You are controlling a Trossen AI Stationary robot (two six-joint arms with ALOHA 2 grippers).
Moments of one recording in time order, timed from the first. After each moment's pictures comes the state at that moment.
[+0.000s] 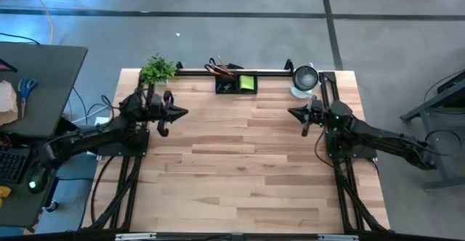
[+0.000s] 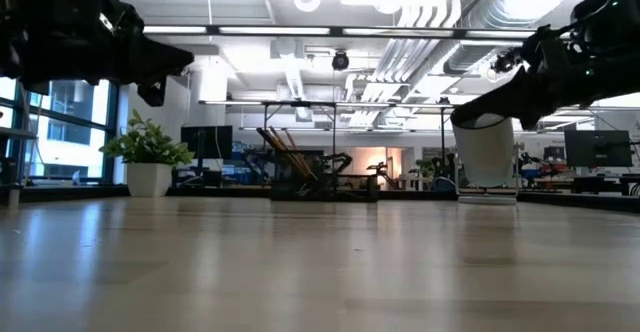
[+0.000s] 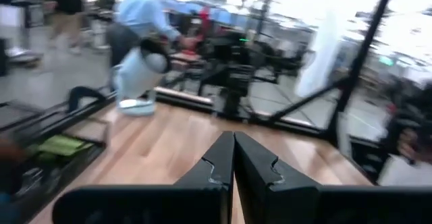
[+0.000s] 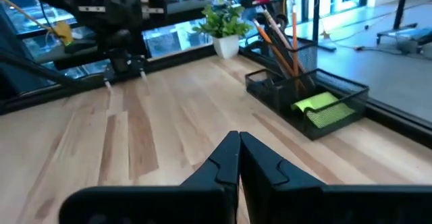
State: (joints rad) left arm 0.75 0.56 0.01 0.65 0.59 -0.27; right arm -0.50 0.37 0.01 0.23 -0.17 0.13
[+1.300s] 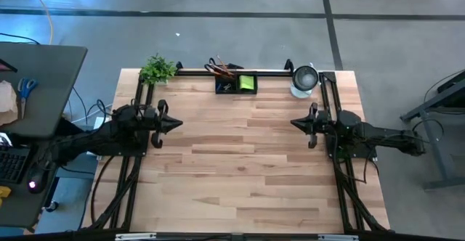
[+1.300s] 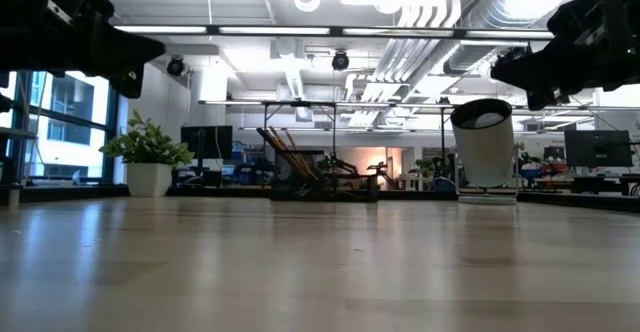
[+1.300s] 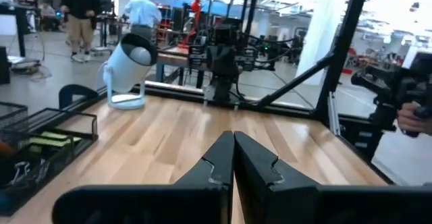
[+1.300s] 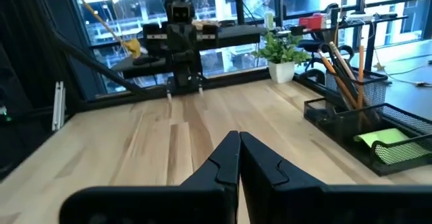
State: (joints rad) left arm 0.44 0.01 0.02 0.04 0.30 -0.16; right arm -0.15 0.04 0.01 0.01 0.00 0.12
